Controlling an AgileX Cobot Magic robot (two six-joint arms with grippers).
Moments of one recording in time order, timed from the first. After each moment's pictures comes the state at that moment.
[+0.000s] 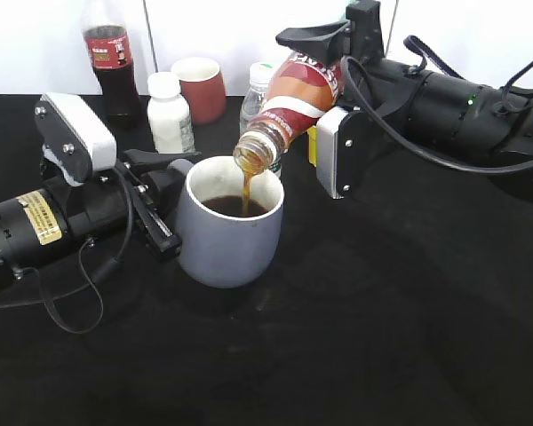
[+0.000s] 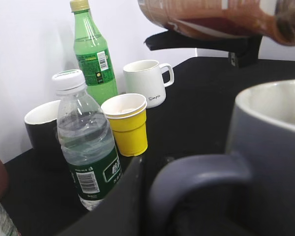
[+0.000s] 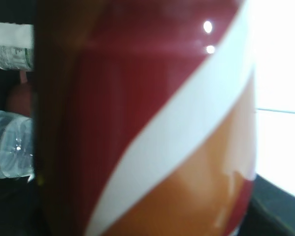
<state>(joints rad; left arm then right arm) -0.43 1.80 -0.52 0.50 -1.15 0.01 0.41 1.81 -0.86 -0.62 -0.95 -1.27</state>
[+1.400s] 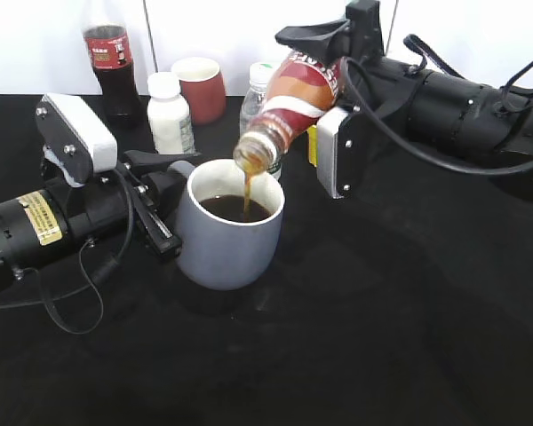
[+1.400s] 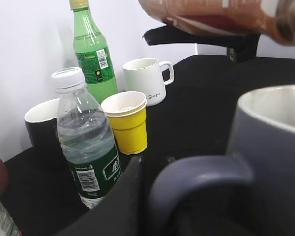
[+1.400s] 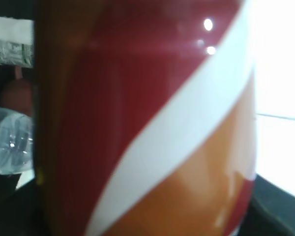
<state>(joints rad) -0.43 1.80 -0.52 0.50 -1.14 0.02 0.41 1.81 -0.86 -0.62 -0.96 -1.25</state>
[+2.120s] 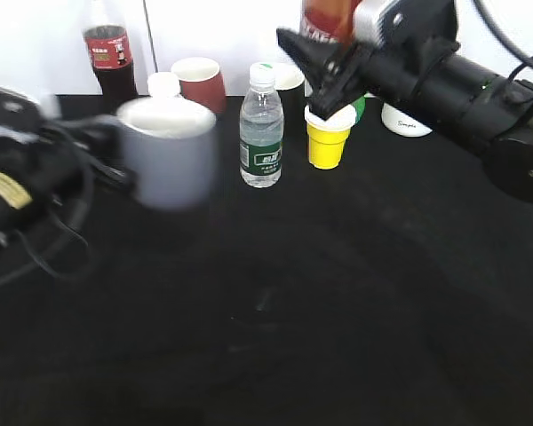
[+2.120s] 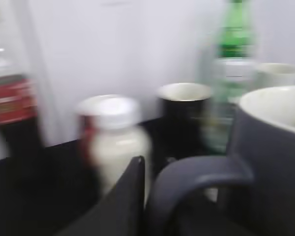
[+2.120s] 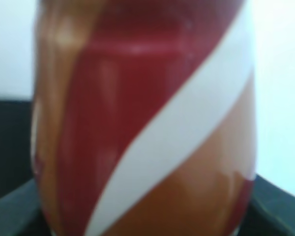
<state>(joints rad) -0.34 1.80 -0.52 0.09 -1.14 0.03 0.41 1.81 -0.86 -0.43 -1.07 -0.03</state>
